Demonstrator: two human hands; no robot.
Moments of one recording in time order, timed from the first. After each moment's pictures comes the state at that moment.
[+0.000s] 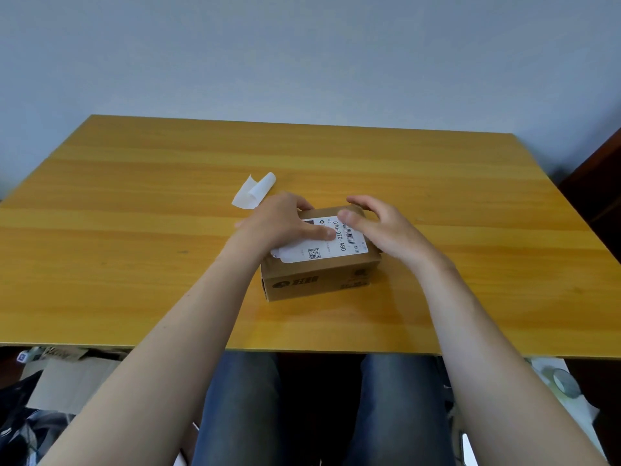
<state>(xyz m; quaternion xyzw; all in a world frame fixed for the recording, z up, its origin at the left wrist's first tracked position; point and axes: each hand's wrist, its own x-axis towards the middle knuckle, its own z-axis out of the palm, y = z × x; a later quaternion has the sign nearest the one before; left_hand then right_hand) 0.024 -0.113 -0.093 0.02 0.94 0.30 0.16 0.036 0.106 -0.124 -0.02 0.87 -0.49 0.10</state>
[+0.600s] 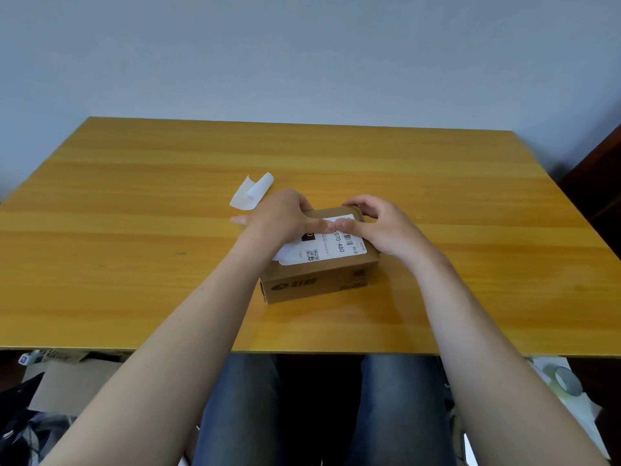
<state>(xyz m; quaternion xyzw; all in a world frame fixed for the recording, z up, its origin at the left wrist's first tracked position) 0.014 -0.098 -0.095 -0.05 0.95 0.27 0.14 0.031 0.109 -0.130 -0.02 0.86 -0.51 0.08</state>
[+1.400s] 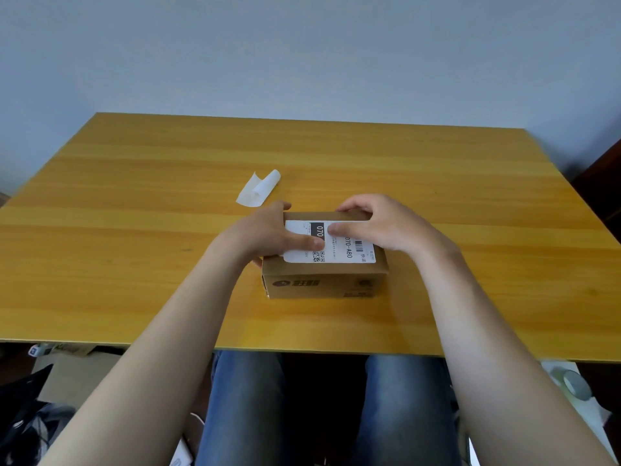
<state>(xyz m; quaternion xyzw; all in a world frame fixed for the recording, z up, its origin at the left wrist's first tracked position) 0.040 -0.137 -0.087 -0.04 0.91 0.33 0.26 0.029 0.094 -0.103 -0.06 0.92 -0.37 0.14</state>
